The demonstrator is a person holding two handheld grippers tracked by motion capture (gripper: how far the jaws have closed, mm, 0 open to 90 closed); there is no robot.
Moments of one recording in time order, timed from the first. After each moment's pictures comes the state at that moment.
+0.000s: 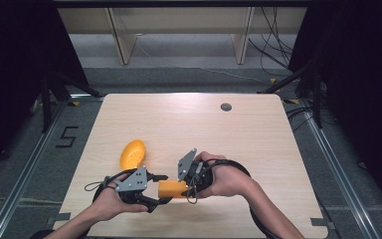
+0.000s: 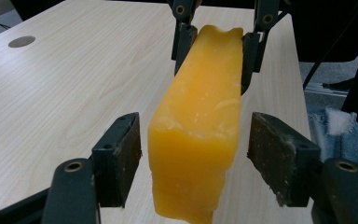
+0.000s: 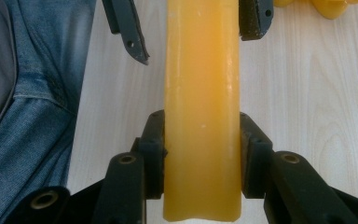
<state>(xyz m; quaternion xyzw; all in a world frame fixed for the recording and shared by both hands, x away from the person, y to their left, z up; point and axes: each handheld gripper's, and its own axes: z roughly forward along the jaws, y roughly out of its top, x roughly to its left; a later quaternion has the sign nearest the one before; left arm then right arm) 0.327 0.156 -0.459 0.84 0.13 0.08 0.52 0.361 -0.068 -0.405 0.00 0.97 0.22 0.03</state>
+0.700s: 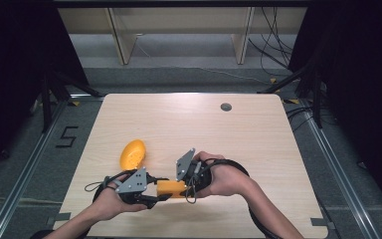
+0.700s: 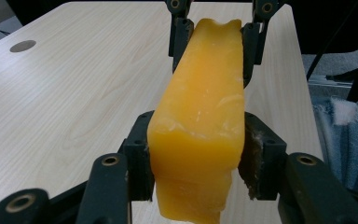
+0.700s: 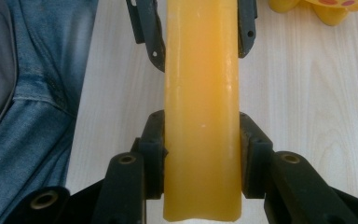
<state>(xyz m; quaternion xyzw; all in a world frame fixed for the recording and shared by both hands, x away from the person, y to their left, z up) 0.328 0.158 -0.463 0.85 0.11 0.10 0.51 0.363 -0.065 -0.405 -0.02 0.97 0.23 0.03</state>
